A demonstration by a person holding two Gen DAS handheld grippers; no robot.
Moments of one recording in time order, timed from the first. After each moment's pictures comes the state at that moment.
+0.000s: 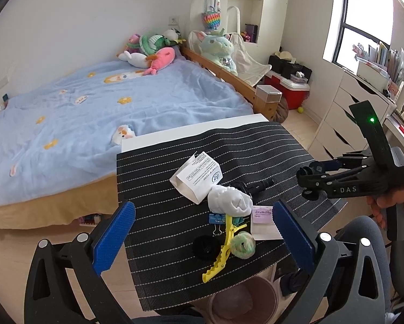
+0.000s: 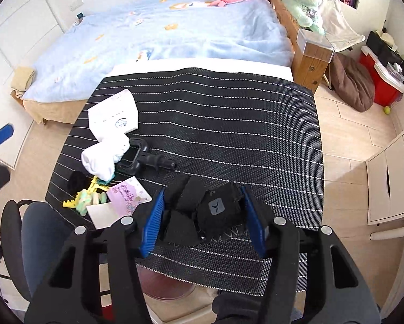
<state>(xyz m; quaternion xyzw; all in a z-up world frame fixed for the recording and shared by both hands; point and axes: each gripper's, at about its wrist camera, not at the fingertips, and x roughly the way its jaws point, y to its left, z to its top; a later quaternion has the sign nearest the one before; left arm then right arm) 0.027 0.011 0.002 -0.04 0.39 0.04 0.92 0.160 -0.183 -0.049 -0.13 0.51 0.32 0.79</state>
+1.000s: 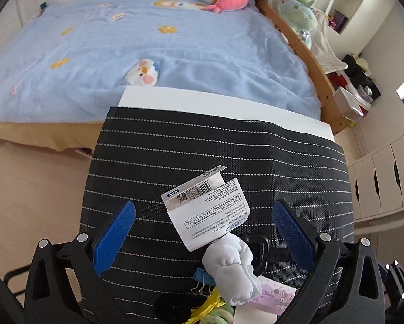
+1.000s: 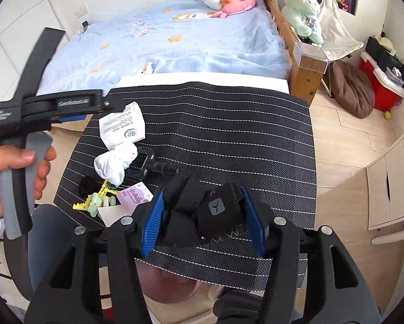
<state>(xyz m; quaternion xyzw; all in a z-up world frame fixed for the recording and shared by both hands) 0.159 0.047 -0.064 -0.23 0.52 0.17 0.81 0.156 -0.190 -0.033 -0.12 0.50 0.33 0.80</state>
